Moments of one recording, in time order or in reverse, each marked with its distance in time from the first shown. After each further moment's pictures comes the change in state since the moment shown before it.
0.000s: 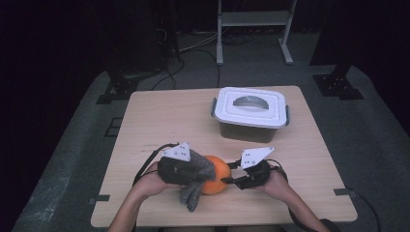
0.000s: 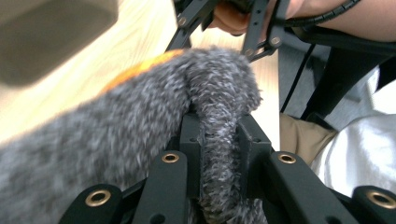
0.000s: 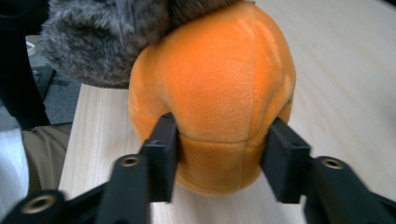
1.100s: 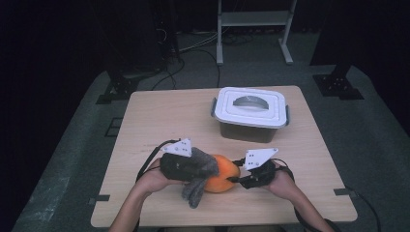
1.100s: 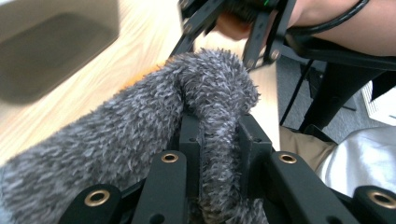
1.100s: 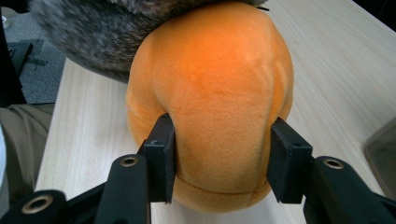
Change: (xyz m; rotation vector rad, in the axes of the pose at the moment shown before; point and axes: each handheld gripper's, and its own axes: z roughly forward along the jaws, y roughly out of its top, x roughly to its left) left arm 0.010 0.004 0.004 -0.066 -0.033 -0.026; right arm 0.000 -0.001 -0.012 0.049 -0.056 -0.071
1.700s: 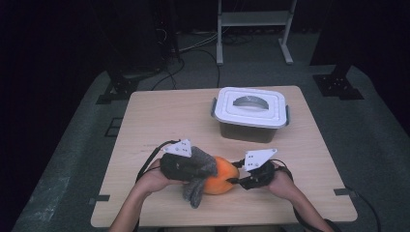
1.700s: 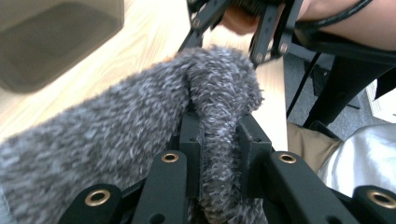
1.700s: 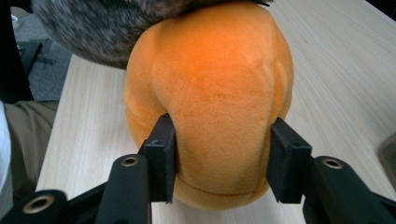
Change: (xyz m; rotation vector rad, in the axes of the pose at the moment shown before) left arm 0.010 -0.018 -0.001 0.022 0.024 -0.037; right arm -0.003 -0.007 0.003 -0.001 0.025 -0.003
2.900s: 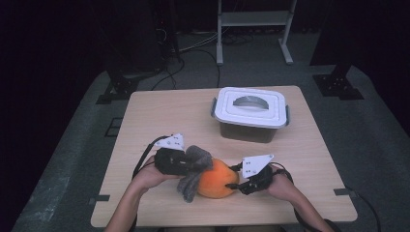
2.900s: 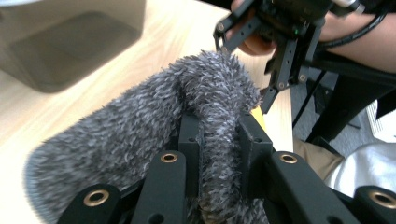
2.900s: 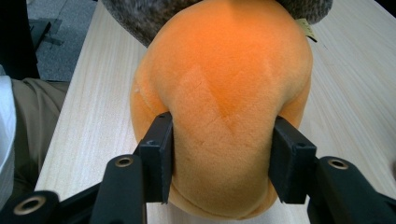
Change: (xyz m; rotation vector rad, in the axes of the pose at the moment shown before) left arm 0.012 -0.001 -0.008 -0.044 0.005 -0.046; right arm 0.009 -0.002 0.007 0.015 0.031 -0.098
